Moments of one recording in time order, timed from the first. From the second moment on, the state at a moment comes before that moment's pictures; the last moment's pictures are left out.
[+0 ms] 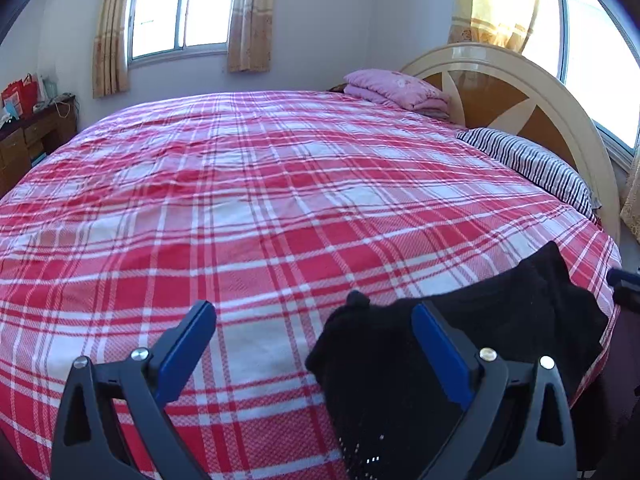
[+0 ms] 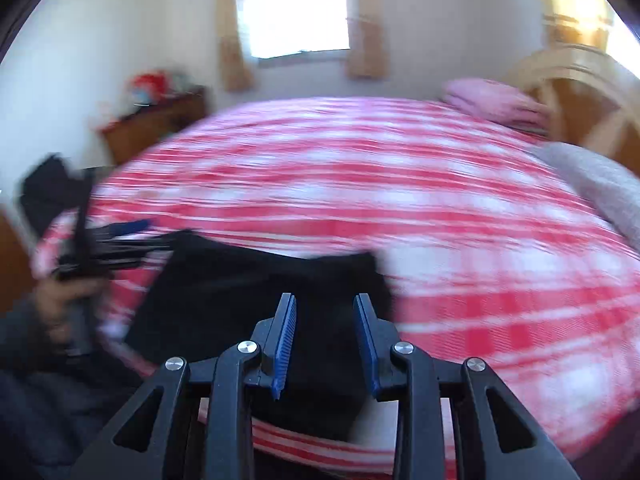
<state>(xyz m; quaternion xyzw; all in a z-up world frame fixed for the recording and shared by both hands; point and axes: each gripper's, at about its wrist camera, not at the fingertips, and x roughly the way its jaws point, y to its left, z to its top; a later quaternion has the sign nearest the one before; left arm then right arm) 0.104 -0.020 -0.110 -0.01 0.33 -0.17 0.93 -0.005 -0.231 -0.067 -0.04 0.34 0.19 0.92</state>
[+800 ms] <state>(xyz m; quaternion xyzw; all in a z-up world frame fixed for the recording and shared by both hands) 0.121 -0.019 -0.138 0.01 0.37 -0.15 0.92 0.005 -0.264 -0.118 -0.03 0.41 0.12 0.90</state>
